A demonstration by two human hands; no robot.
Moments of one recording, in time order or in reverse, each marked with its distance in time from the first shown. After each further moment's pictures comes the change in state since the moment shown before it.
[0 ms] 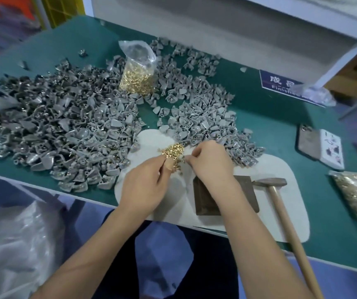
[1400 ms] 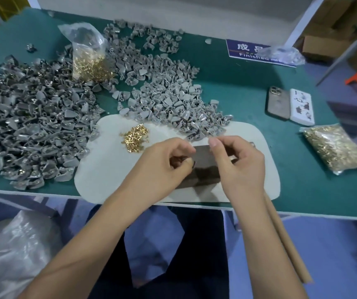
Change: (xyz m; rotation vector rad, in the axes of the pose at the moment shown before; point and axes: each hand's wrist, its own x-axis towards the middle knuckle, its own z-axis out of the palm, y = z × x) left_hand -0.008 0.096 0.014 -0.405 -0.357 0.117; right_hand -0.087 0.113 -0.016 0.805 0.546 -0.178
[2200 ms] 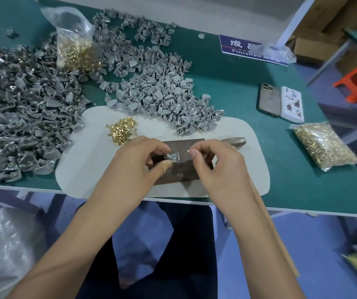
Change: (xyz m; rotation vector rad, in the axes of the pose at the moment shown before) left_hand -0.020 -0.008 -0.003 0.264 0.146 0.047; right_hand -0.014 0.000 -0.010 -0.252 -0.216 -0.047
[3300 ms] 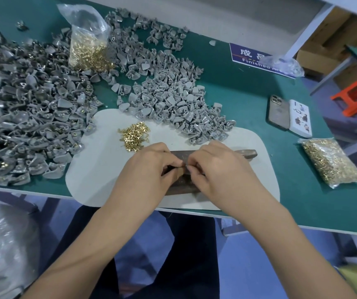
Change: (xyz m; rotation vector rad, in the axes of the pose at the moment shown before) left_hand 0.010 -0.009 -0.001 -0.048 0.011 0.053; right_hand 0.031 -0.045 -0.002 -0.621 -0.444 -0.347
